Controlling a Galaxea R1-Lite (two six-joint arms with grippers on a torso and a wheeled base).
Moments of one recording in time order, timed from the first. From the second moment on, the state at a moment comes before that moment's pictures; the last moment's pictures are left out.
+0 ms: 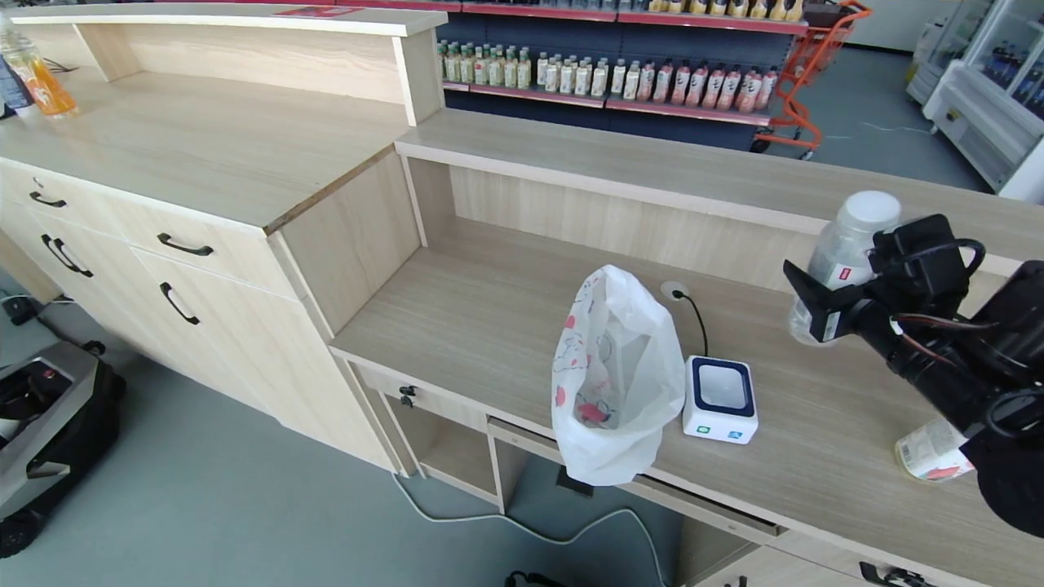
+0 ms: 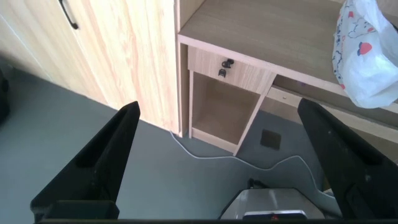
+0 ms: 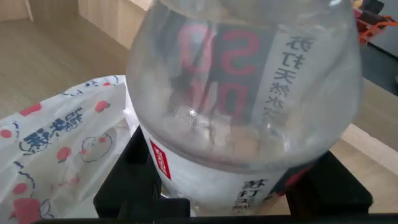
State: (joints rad) left arm -0.01 0.00 0.00 0.01 -0.04 -0.04; right arm 0.12 1.77 -0.52 -1.50 0.05 -0.41
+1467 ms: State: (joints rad) left arm -0.01 0.00 0.00 0.01 -0.04 -0.04; right arm 0.25 2.55 -1.20 -1.51 0.09 -0.18
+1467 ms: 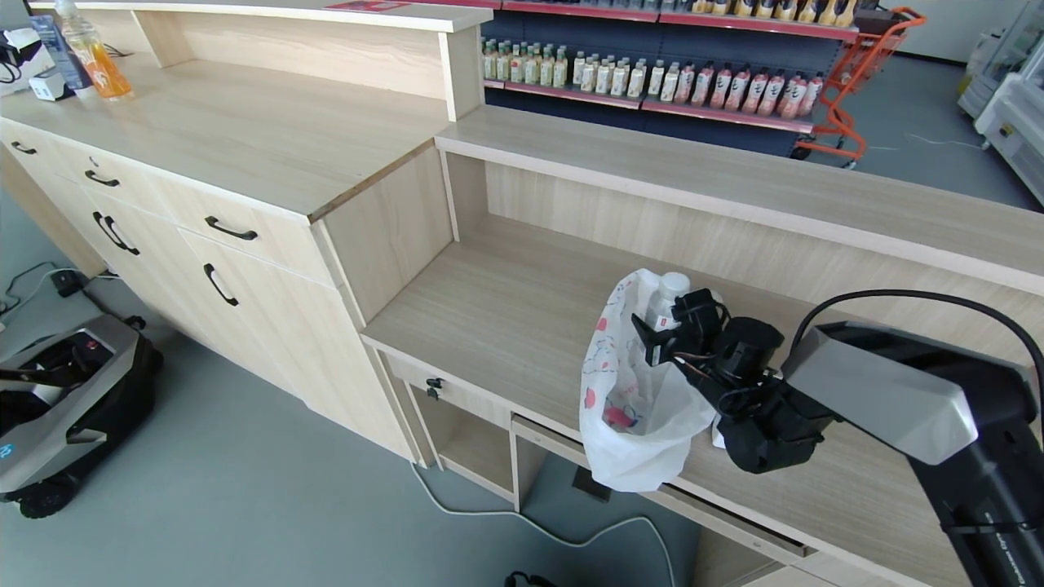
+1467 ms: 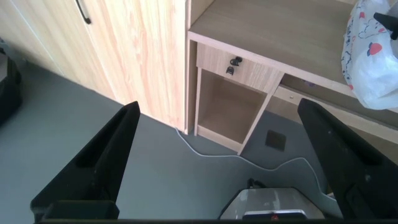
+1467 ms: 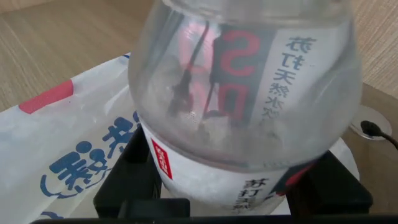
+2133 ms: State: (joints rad) left arm -0.01 0.00 0.00 0.01 -0.04 -0.04; right arm 0.26 2.58 -1.22 -1.47 0.08 -0.17
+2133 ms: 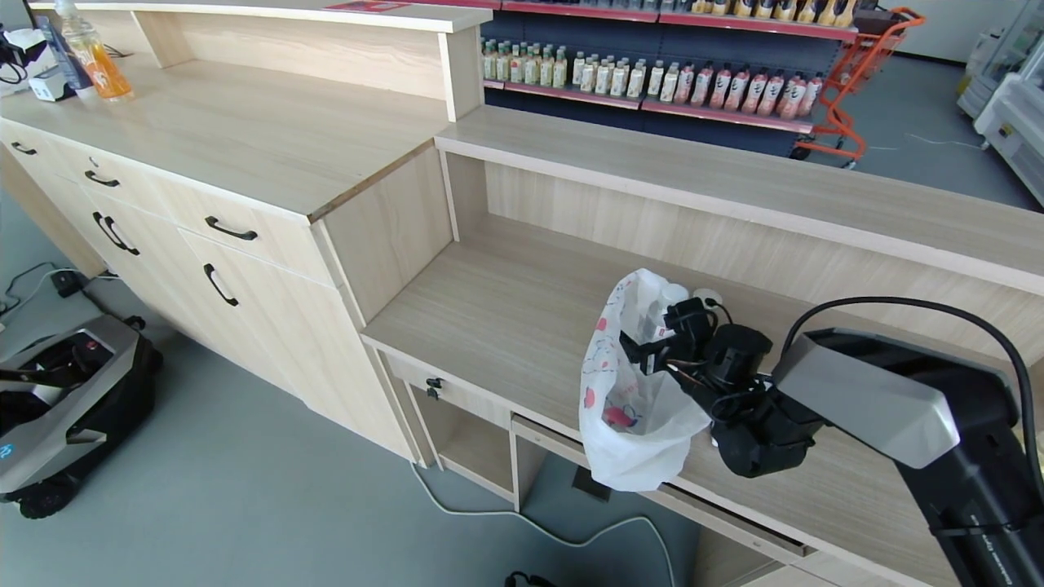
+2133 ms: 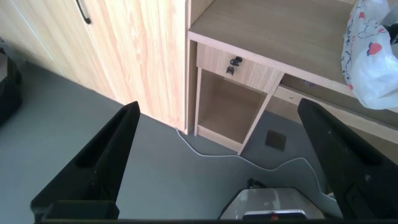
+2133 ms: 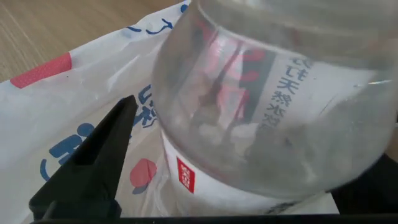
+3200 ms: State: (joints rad) left arm -0.01 0.00 0.00 0.01 -0.04 -0.04; right arm -0.05 1.52 -0.52 -0.49 -0.19 -0.29
